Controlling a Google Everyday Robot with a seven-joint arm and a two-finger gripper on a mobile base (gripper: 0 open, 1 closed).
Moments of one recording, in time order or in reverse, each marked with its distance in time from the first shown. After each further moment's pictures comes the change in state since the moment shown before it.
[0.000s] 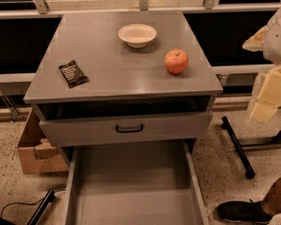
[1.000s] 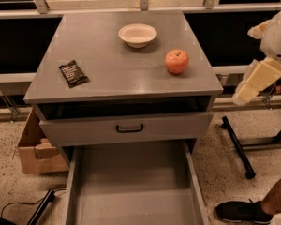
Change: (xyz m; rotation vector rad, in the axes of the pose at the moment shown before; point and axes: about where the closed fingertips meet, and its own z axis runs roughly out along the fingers) arm 0.014 -0.075 0.031 0.190 -0.146 0.091
